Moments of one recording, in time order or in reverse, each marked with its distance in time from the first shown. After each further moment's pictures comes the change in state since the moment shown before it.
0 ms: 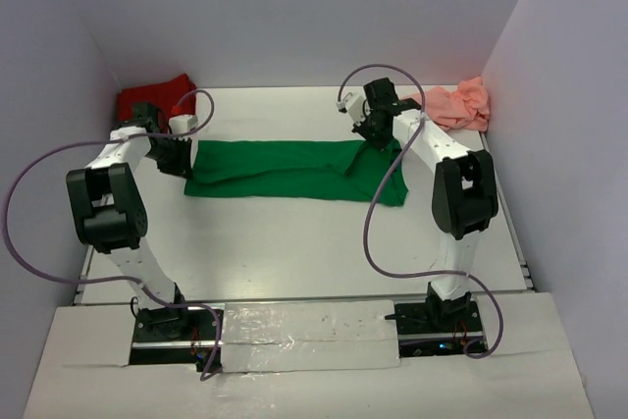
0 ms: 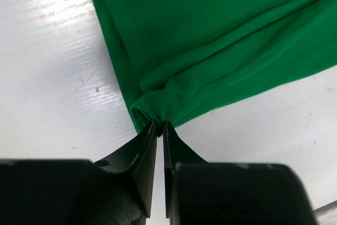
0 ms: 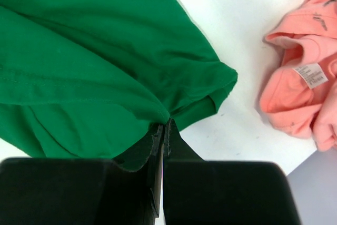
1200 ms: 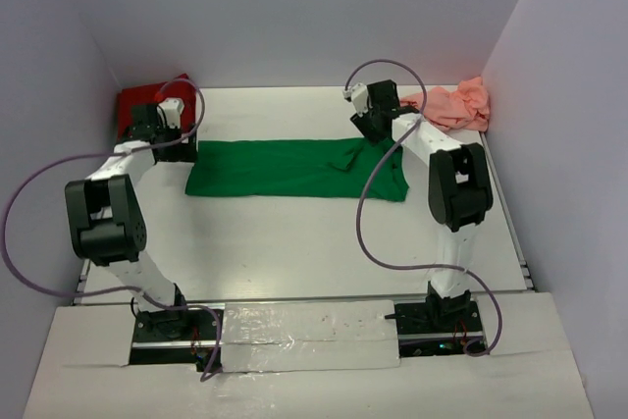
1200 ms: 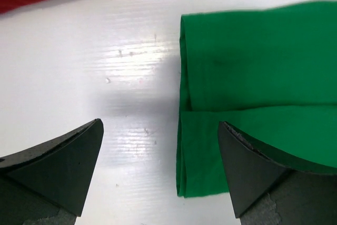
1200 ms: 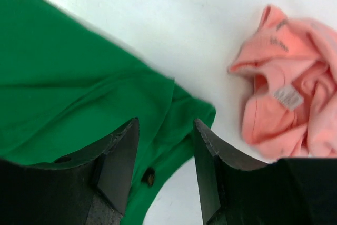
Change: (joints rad) left arm -0.025 -0.068 -0.157 0.489 -0.209 -0.220; right arm -0.033 0.103 -0.012 0.288 0.040 0.101
